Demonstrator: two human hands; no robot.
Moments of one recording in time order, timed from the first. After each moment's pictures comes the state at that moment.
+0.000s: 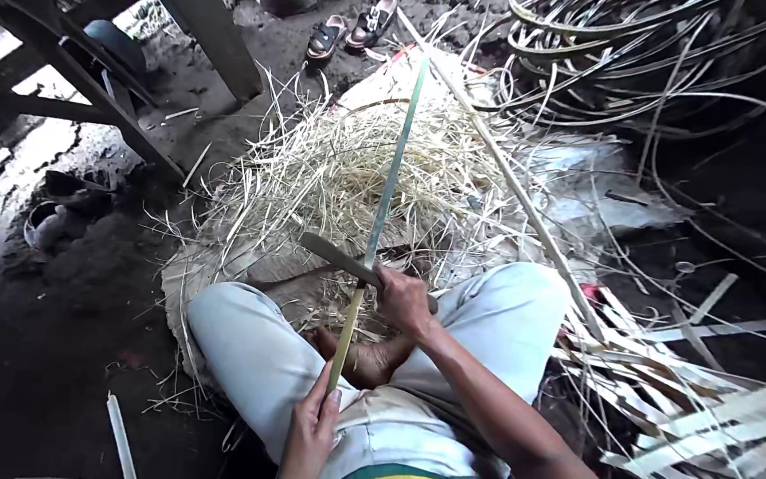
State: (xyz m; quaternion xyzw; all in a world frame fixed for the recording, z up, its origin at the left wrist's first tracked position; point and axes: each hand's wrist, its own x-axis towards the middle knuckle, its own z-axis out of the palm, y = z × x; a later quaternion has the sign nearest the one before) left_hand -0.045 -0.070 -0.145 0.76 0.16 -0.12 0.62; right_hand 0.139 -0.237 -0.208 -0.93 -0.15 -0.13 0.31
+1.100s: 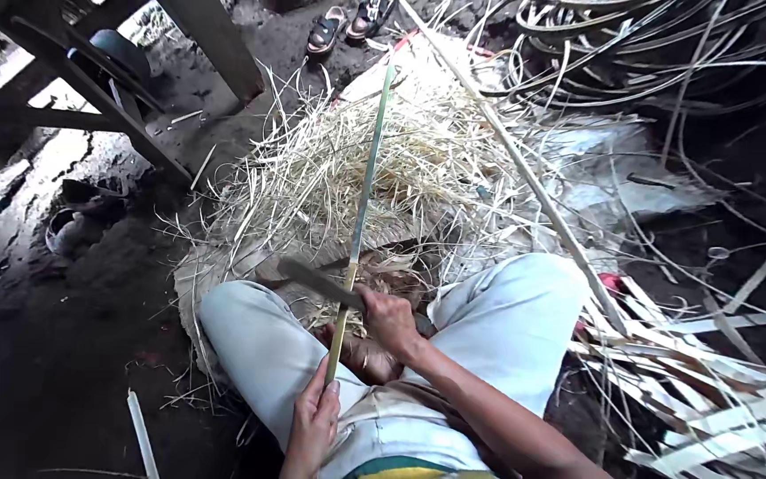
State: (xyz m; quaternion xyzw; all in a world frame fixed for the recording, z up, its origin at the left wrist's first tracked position) left_hand -0.040 -0.070 -0.136 0.68 0.23 -0.13 0.69; right_hand 0.105 -0.208 -0.213 -0.93 -0.16 -0.09 0.32
